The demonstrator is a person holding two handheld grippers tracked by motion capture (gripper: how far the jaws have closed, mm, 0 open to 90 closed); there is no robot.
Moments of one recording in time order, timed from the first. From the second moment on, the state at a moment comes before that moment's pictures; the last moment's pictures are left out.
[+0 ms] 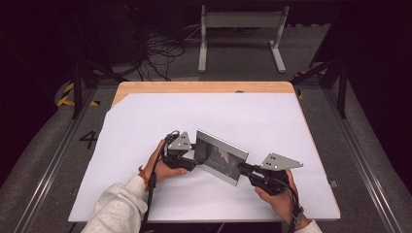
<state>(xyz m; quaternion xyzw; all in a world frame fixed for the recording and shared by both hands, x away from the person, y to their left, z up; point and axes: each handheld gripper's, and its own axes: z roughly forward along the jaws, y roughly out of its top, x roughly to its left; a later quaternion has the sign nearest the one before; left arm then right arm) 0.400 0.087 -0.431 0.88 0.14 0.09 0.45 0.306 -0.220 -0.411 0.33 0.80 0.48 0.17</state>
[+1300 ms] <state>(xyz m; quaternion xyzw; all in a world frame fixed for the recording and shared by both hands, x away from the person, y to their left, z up) 0.383 0.099 -0.440 0.88 0.15 0.08 0.44 0.315 -0.215 -0.428 0.33 0.80 0.46 0.18</state>
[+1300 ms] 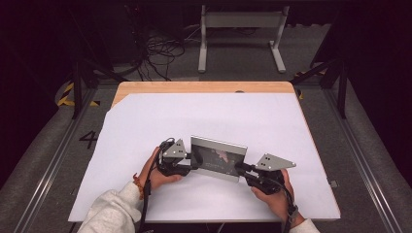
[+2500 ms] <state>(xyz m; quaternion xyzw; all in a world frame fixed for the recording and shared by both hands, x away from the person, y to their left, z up) 0.374 0.087 -0.457 0.89 0.17 0.11 0.40 0.336 -0.216 -0.440 0.34 0.82 0.43 0.19</state>
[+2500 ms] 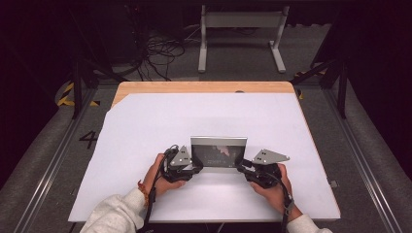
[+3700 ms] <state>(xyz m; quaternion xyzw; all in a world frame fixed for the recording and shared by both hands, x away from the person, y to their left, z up) 0.381 0.104 -0.441 0.87 0.17 0.12 0.44 0.337 -0.227 -0.431 0.36 0.80 0.45 0.18</state>
